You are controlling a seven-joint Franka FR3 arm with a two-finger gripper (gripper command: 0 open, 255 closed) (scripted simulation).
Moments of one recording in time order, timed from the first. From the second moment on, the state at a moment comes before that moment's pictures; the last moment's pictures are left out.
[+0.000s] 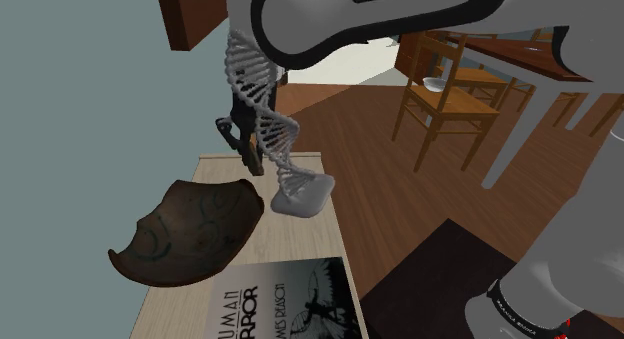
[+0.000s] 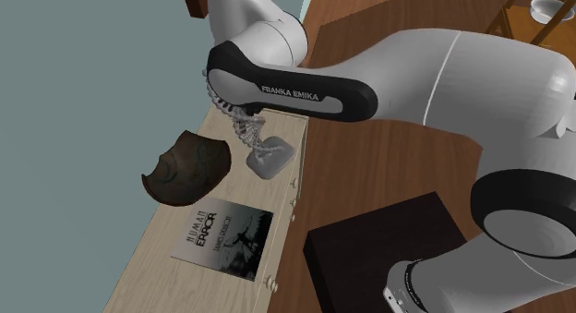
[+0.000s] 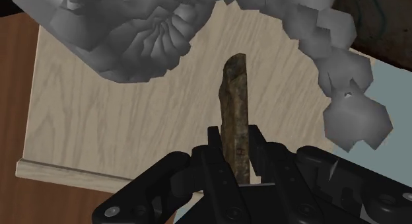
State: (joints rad) arm 0.10 0.17 0.55 -1.68 -0.02 1.91 0.86
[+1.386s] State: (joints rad) arm 0.14 0.23 0.56 -1.33 -0.06 1.61 0.89
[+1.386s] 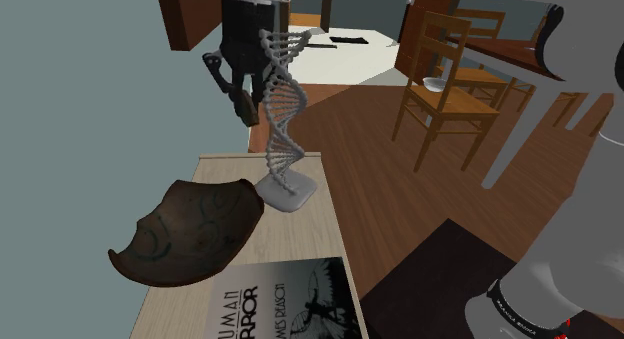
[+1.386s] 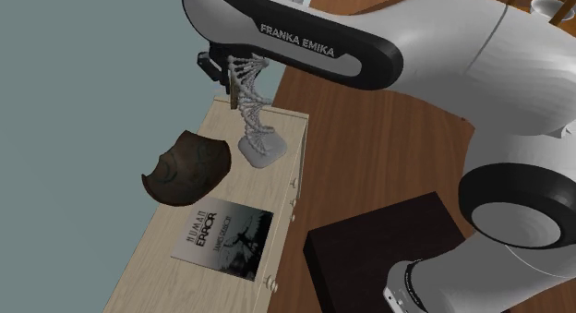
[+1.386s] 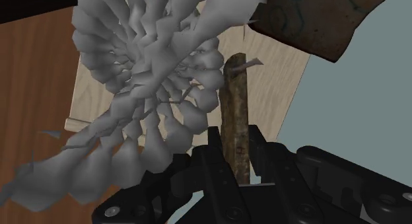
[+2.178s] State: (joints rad) arm 0.30 0.25 0.63 -1.28 -0.11 1.59 1.12
